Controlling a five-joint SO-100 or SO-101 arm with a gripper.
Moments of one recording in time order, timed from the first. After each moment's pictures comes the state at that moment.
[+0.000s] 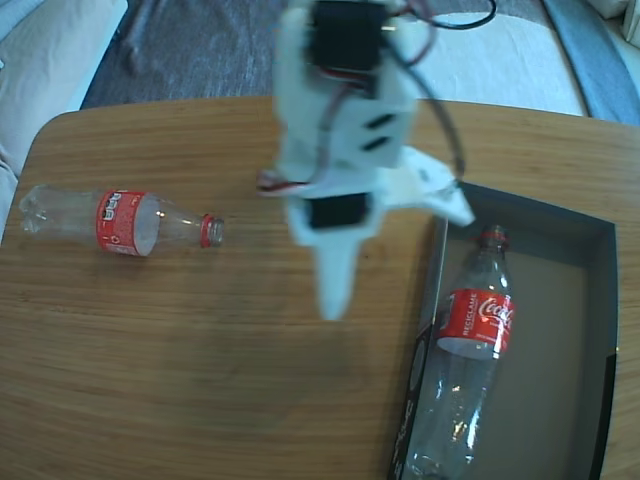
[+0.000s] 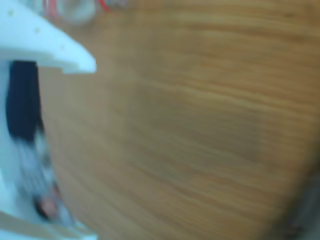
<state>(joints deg) 6.0 96.4 76.5 91.8 -20.1</state>
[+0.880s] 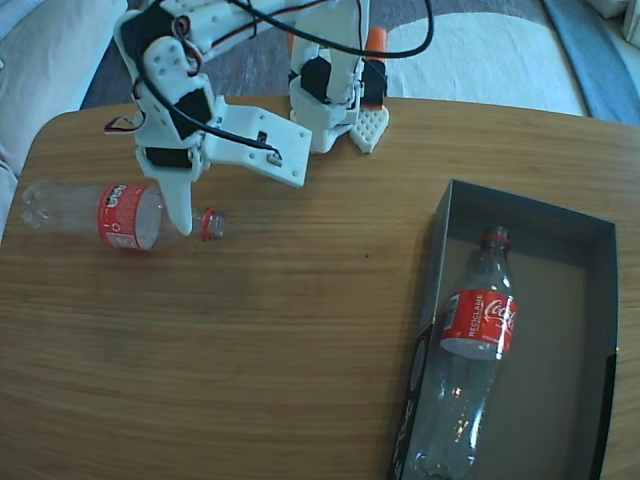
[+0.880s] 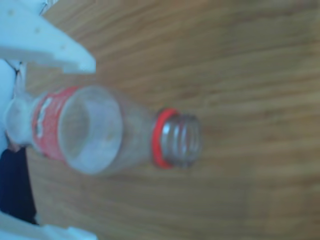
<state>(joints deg) 44.5 96.4 92.3 91.1 -43.5</state>
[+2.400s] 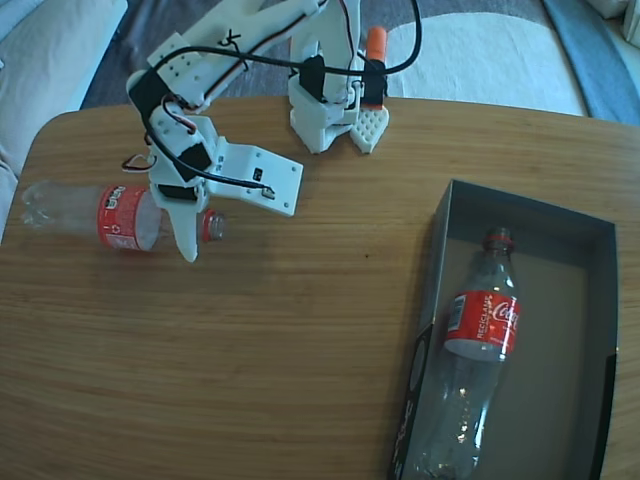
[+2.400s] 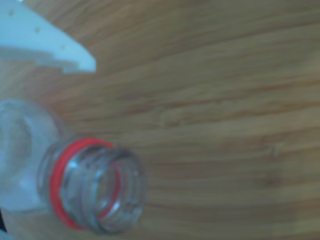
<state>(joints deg) 48.0 89.7 111.5 68.0 -44.8</state>
